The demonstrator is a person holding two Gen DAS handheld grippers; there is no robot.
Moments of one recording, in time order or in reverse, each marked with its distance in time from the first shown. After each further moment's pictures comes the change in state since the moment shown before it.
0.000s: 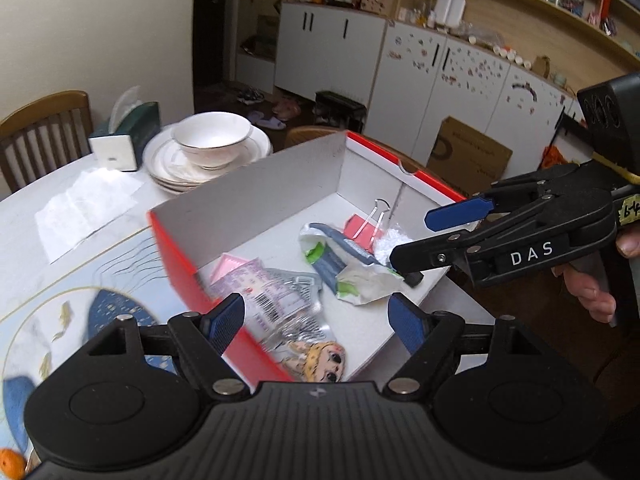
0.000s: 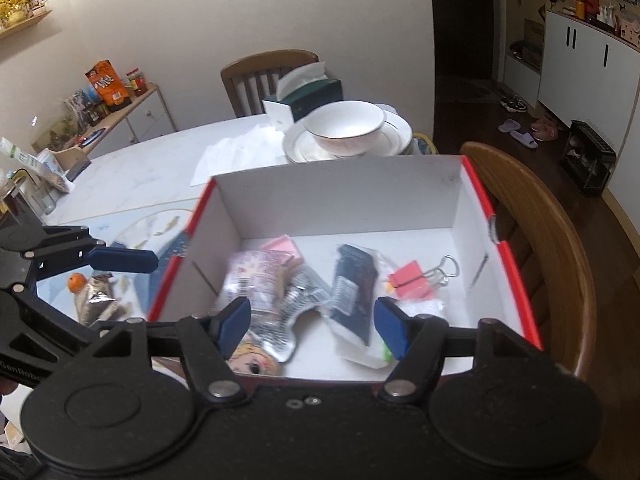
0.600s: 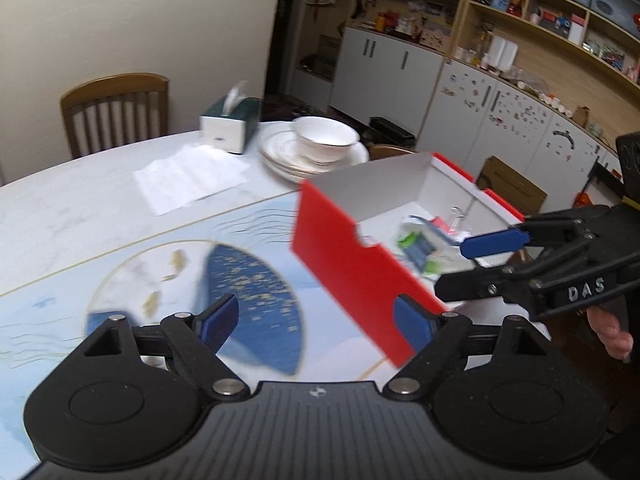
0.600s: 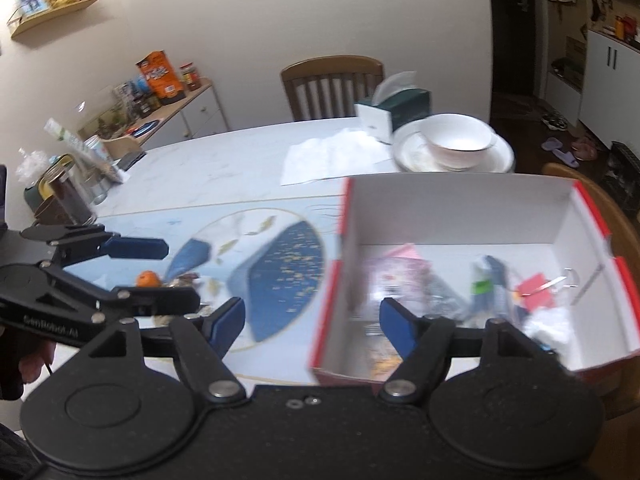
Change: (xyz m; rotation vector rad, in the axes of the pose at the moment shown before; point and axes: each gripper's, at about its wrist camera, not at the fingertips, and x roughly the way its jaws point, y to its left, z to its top) left arm -0.085 0.100 -0.058 -0.143 -0.070 0.091; right arm 0.016 0.119 -0.004 -0.060 -0.022 0.093
